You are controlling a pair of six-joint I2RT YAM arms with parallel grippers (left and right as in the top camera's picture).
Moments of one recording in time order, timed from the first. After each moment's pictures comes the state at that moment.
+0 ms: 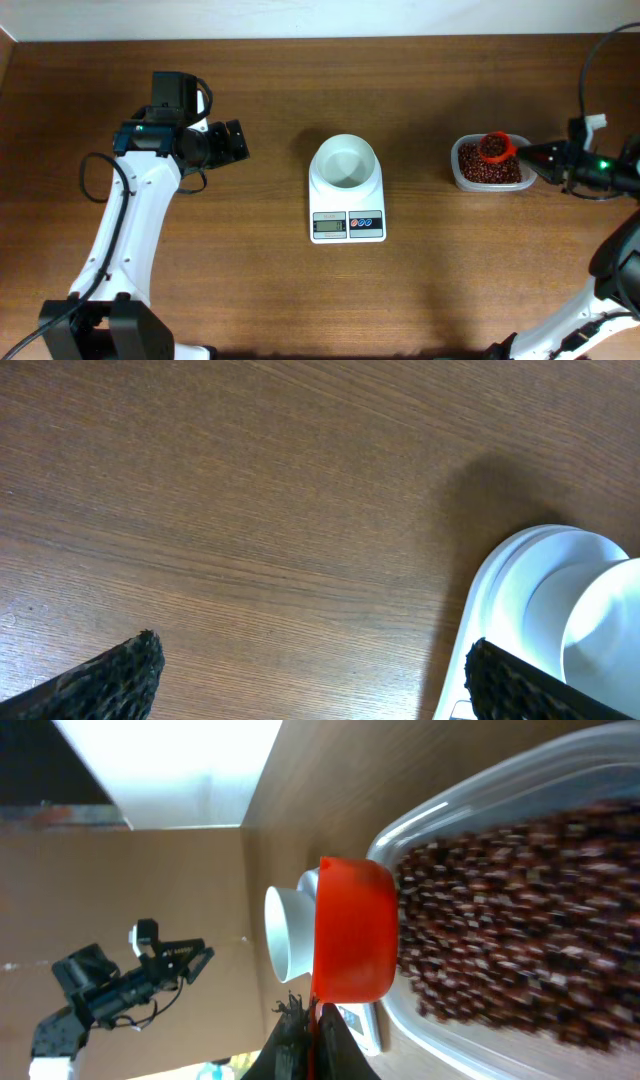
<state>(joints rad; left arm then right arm) -0.02 1.60 1.39 -0.93 0.06 -0.32 -0.60 2.07 1.51 -1.24 -1.20 -0.31</state>
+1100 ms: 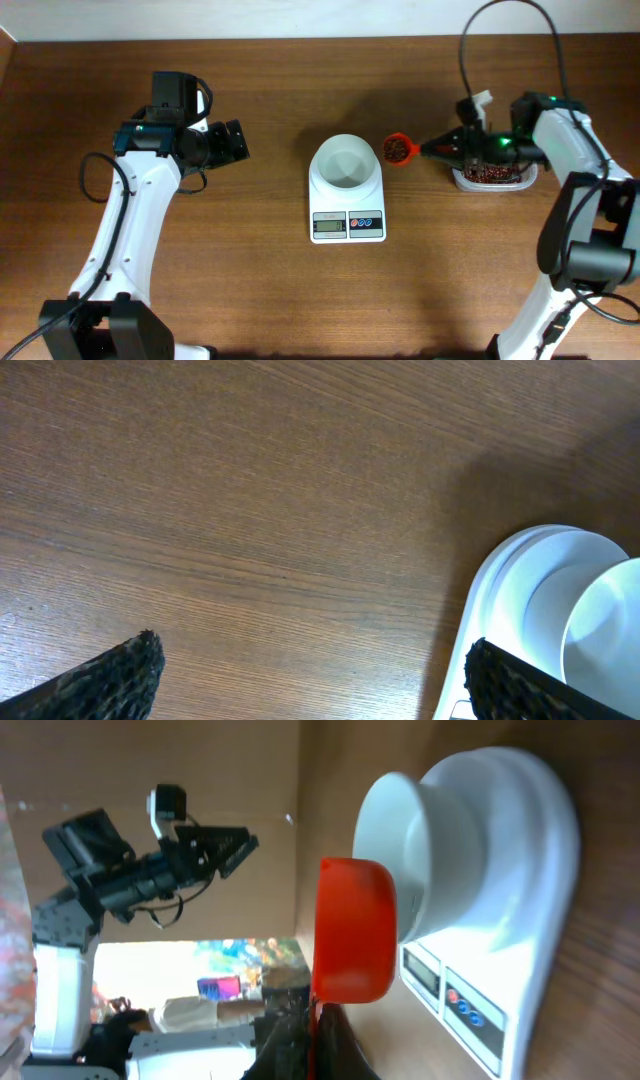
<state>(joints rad) -0.02 1.60 1.39 -0.93 0.06 -0.32 -0.15 2.07 1.51 -1.24 -1.34 -0.32</state>
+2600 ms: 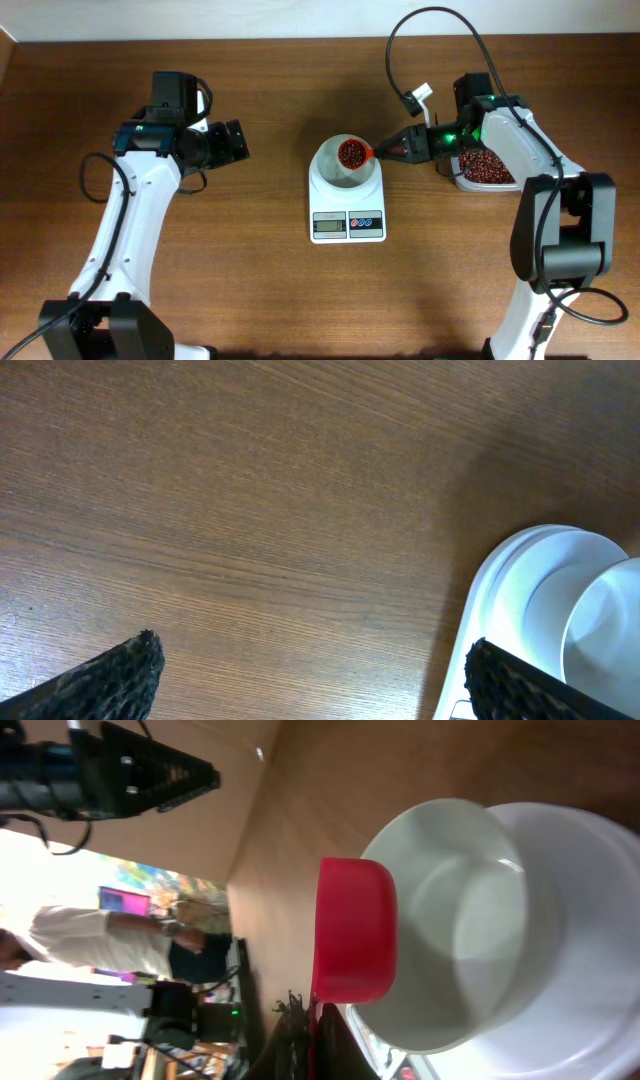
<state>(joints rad) -0.02 1.60 1.39 -0.93 0.06 -0.32 0.06 2.07 1.51 -0.90 -1.23 -0.32</state>
